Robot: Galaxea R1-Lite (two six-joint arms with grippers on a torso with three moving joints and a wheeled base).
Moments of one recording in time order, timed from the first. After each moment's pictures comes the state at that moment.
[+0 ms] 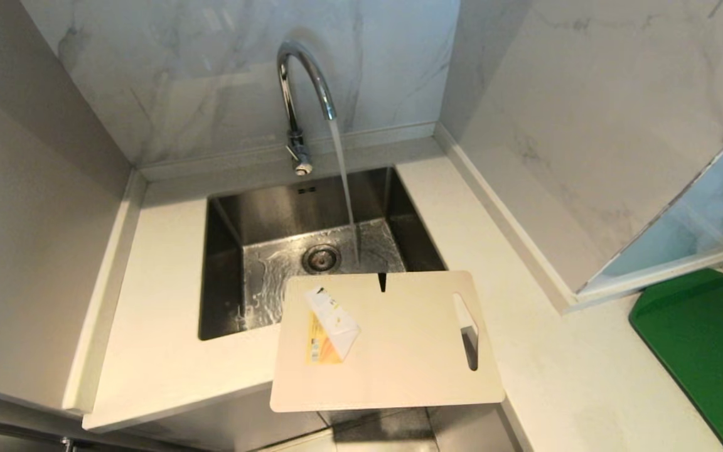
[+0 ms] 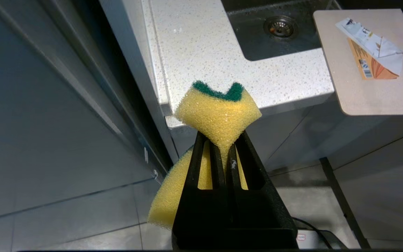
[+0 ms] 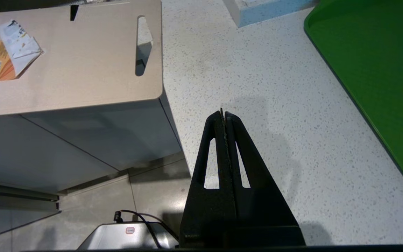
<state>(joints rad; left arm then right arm) 0.02 0.00 -0.04 0.08 0.01 0.00 -0.01 0.00 -0.03 0.07 -0.01 0.05</state>
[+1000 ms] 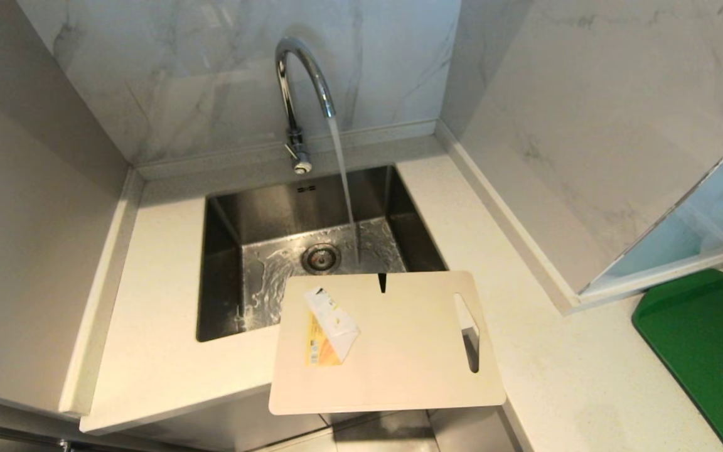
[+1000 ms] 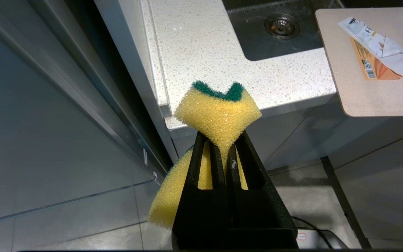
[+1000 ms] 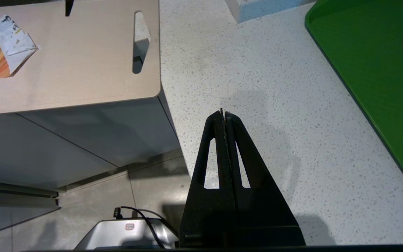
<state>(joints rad) 0.02 0.00 -0.04 0.08 0.01 0.00 -0.01 0.01 -0.03 0.08 -0.02 0.05</state>
